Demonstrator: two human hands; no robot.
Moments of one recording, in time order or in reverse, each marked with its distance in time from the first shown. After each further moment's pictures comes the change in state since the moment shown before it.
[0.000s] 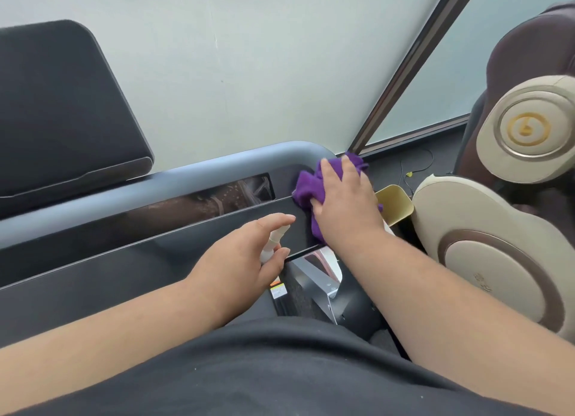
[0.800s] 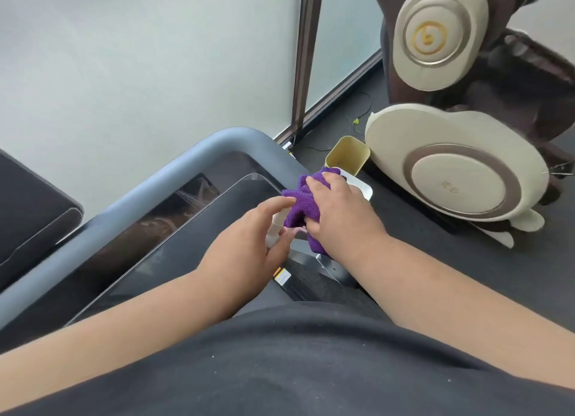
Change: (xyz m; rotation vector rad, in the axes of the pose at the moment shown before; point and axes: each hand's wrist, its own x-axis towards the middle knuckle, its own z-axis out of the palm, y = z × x) left_hand 0.015 0.045 0.019 0.040 -0.220 0.262; right_hand -0.105 0.048 0.004 0.155 0.003 0.199
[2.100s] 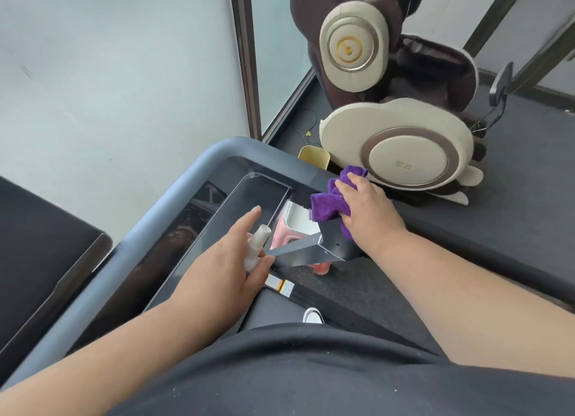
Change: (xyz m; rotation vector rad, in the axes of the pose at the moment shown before) left_hand -0.077 -0.054 -0.069 0.086 -0.138 0.200; right_hand -0.082 -0.002 0.023 -0.086 0.204 0.289
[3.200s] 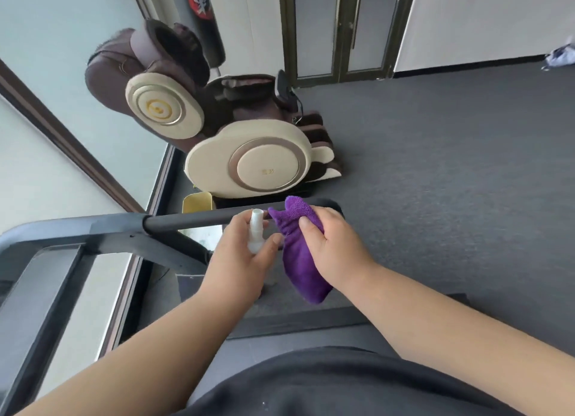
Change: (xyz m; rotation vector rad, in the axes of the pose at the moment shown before) left_hand -0.056 0.322 0.215 -0.380 -0.135 0.320; right_hand -0.333 0.203 -0.096 0.851 0.409 0.500
